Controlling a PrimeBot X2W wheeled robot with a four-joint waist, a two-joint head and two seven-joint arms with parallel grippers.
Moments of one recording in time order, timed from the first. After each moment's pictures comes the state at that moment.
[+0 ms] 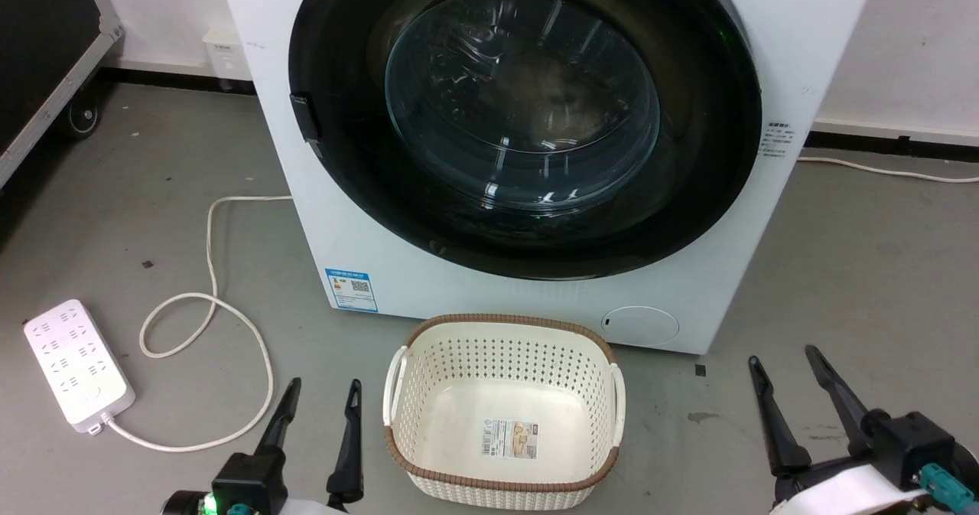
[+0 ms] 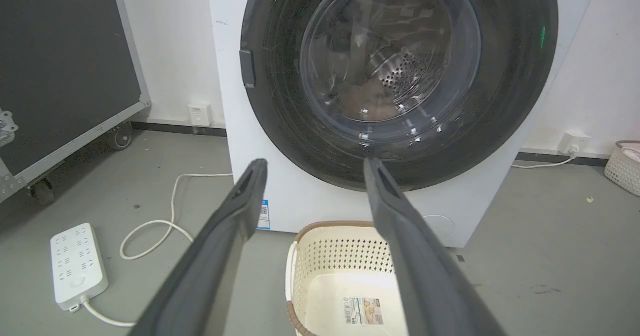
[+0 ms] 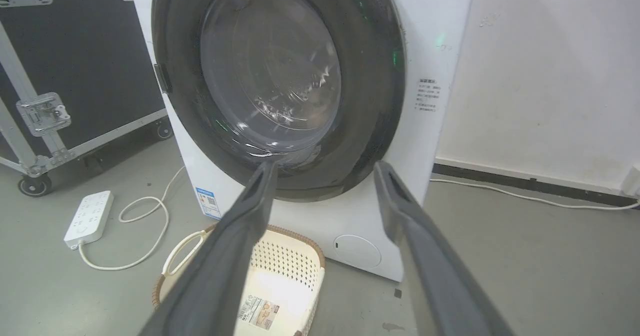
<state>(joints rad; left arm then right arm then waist) 0.05 0.05 -0.07 0.12 -0.11 -0.04 -0.26 -0.01 -0.11 -0.01 0.17 0.11 0.13 -0.26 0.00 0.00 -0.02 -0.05</state>
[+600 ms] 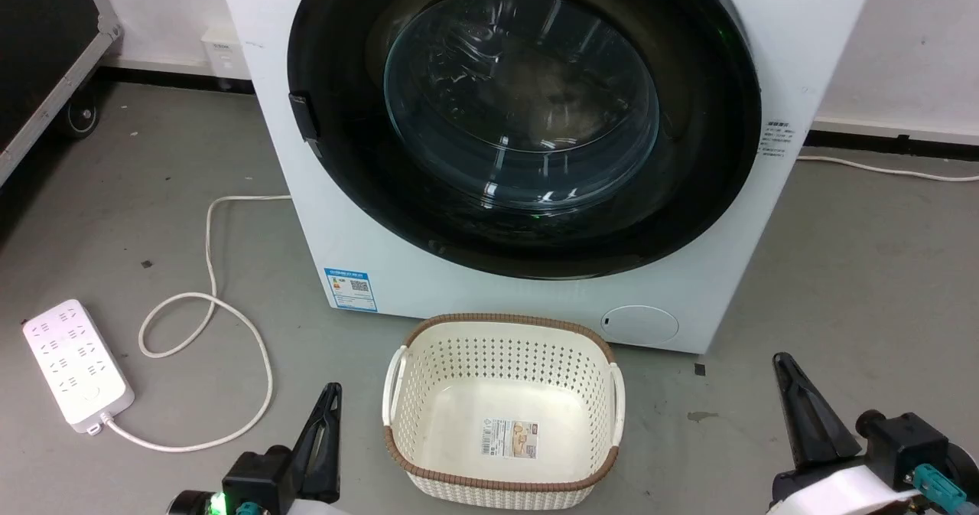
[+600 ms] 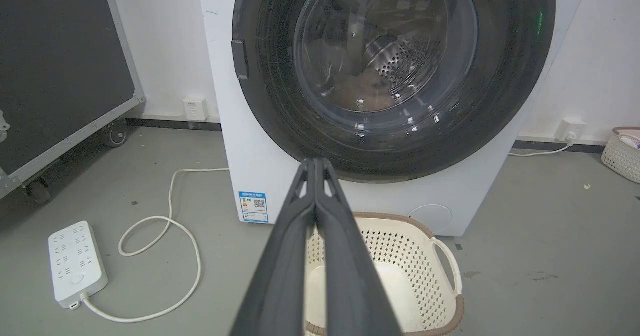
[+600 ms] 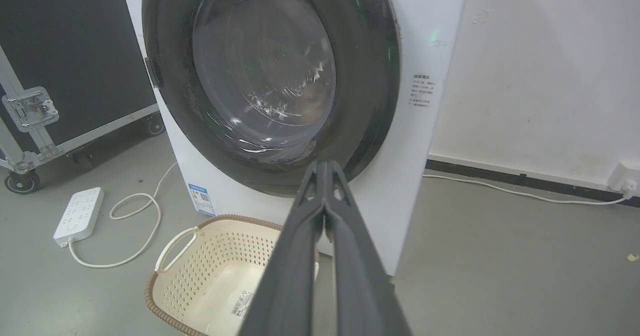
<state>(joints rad) 0.05 0.05 -0.08 0.14 -0.09 -0.05 -0.25 0.00 -0.08 -0.04 0.17 0.06 0.13 -0.25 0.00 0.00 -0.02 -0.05</state>
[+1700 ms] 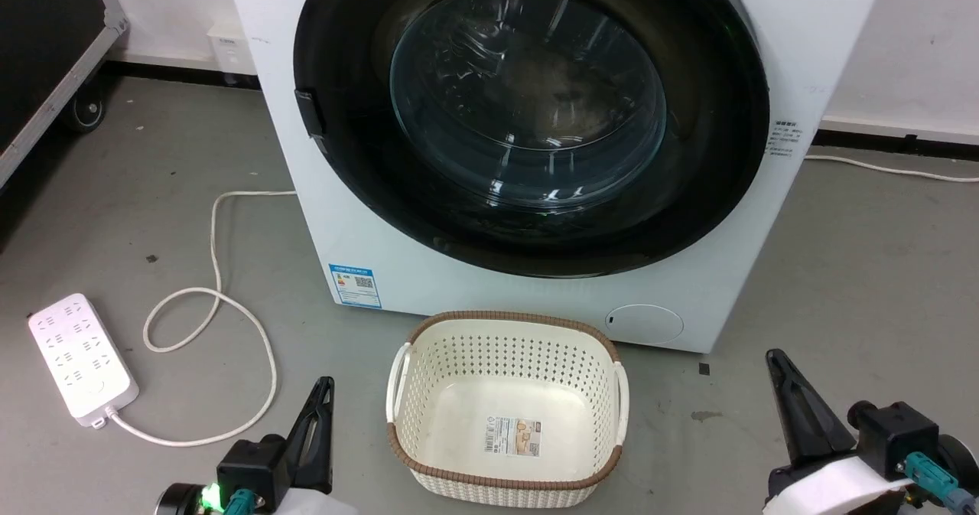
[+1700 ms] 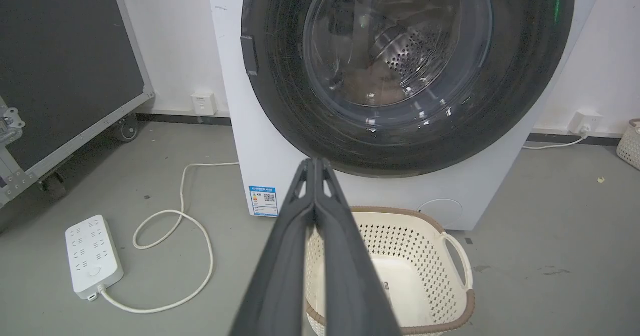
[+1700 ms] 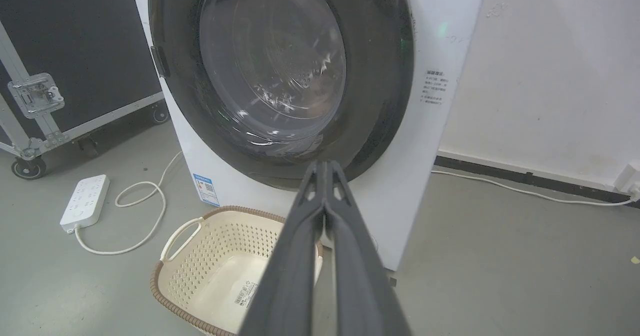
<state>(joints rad) 0.04 0.05 -0.06 0.10 -0.07 -0.04 -0.18 0.00 -0.08 -0.03 0.13 0.05 0.13 -0.18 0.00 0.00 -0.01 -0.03</state>
